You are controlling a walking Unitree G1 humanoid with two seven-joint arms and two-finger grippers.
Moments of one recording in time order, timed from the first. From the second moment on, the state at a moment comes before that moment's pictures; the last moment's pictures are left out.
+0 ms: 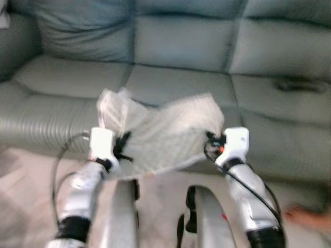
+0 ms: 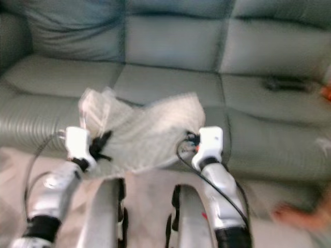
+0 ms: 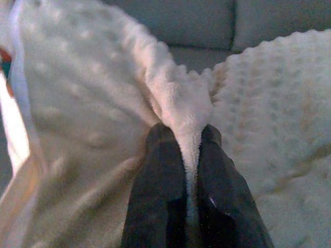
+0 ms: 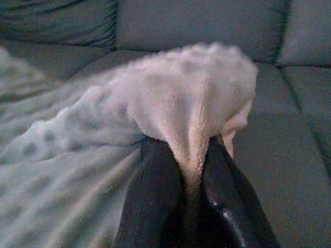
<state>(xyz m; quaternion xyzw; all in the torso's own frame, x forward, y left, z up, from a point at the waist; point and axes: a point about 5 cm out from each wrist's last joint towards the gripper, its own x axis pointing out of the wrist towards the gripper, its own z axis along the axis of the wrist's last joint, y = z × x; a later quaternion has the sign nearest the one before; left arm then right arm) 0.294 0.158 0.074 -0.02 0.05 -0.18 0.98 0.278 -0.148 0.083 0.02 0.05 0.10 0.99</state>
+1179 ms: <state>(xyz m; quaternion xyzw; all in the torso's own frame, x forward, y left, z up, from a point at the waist) 0.296 0.152 0.080 -0.03 0.03 -0.19 0.98 0.278 -0.148 0.081 0.02 0.06 0.09 0.99</state>
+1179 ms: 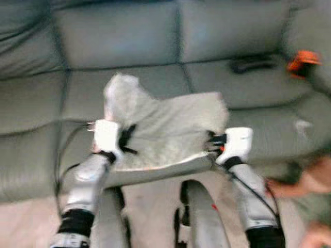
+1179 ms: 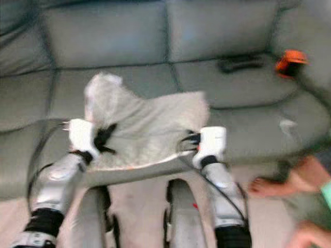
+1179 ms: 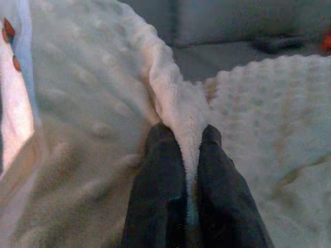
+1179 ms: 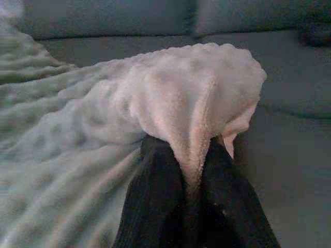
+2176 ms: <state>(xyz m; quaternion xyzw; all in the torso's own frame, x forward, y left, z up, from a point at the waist) 0.380 0.158 0.150 0.12 -0.02 -0.14 0.98 0.343 -0.146 0.132 0.03 0.00 0.06 1.00</state>
